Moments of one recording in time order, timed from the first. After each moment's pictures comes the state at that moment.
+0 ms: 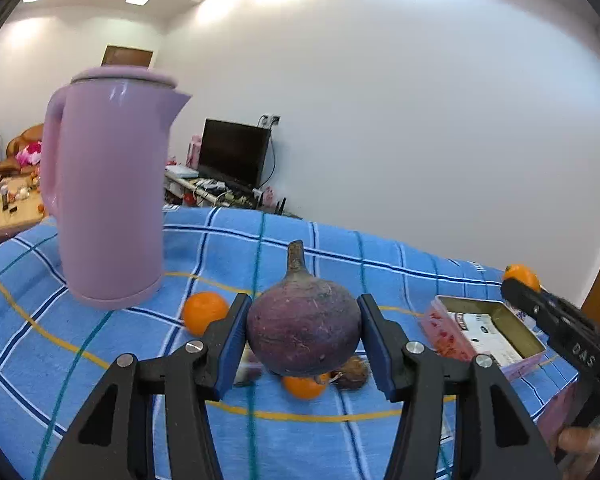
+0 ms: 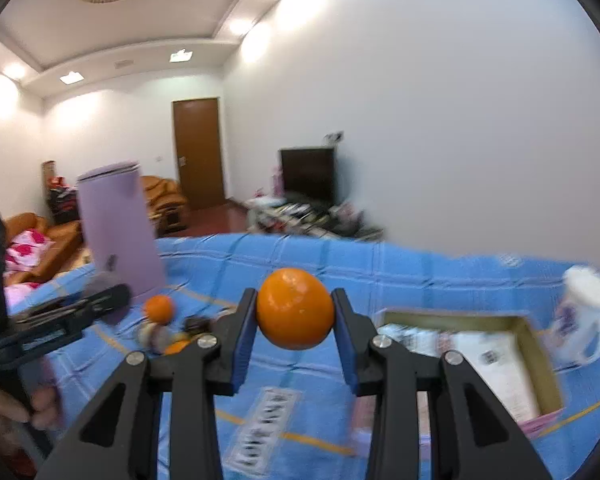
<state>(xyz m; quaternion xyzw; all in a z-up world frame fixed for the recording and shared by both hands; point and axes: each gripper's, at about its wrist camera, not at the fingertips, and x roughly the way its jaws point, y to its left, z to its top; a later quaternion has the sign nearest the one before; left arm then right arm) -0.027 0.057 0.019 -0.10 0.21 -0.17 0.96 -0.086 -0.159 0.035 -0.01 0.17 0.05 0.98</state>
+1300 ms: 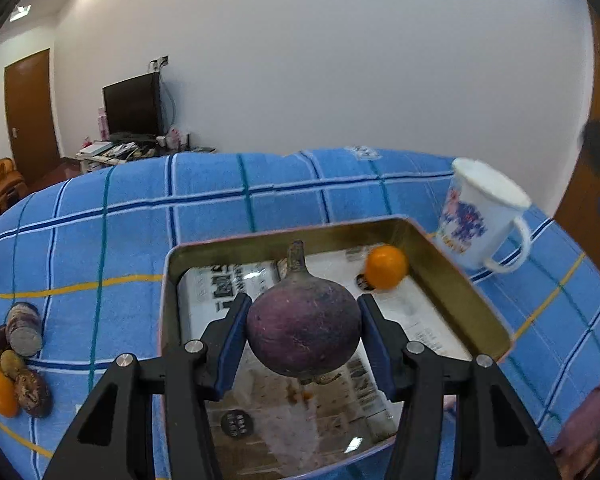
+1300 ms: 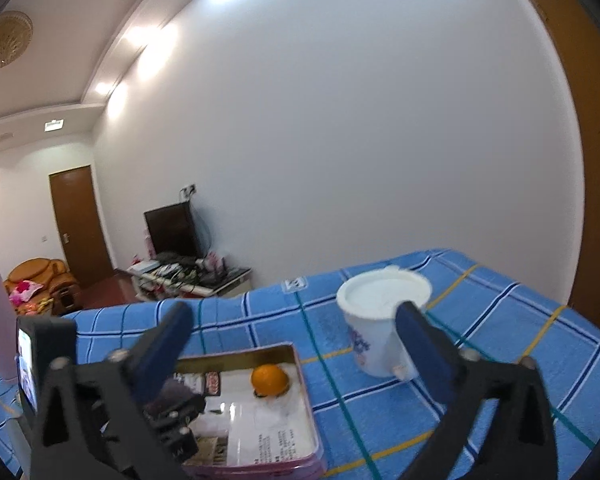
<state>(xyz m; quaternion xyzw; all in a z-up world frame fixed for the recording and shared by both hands) 0.006 -0.230 -0.008 0.05 0.33 -0.26 0.91 -0.140 -0.349 0.056 0.09 0.09 -0.17 0.98</state>
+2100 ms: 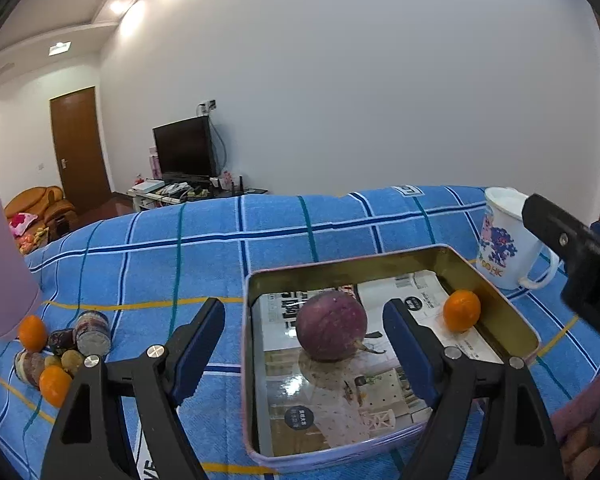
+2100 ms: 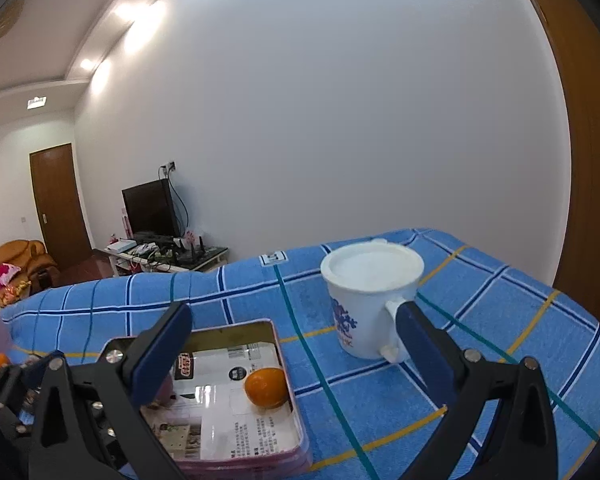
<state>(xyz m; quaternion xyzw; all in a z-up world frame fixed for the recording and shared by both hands) -0.023 -0.208 0.006 0.06 0.24 -0.17 0.95 -0.120 -0.348 0.036 0.07 0.13 -0.20 0.97</state>
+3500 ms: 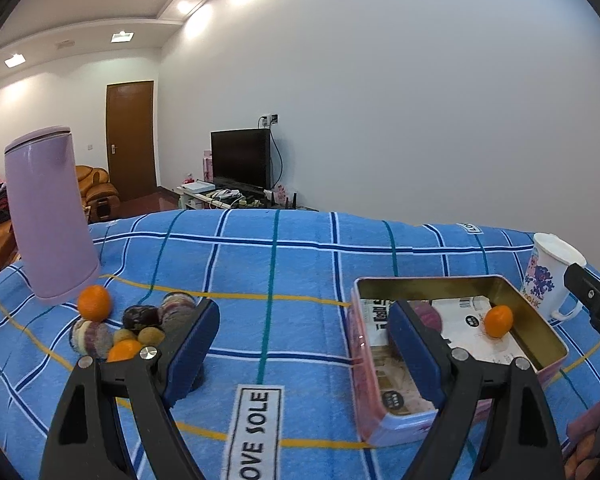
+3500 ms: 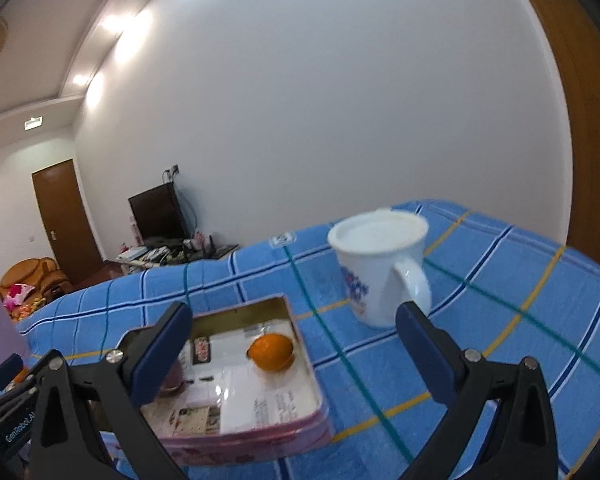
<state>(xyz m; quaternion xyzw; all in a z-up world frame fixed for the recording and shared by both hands) -0.038 -0.133 0.008 0.00 0.21 -0.09 0.97 -0.132 -0.351 0.020 0.13 0.14 -0.18 0.96</state>
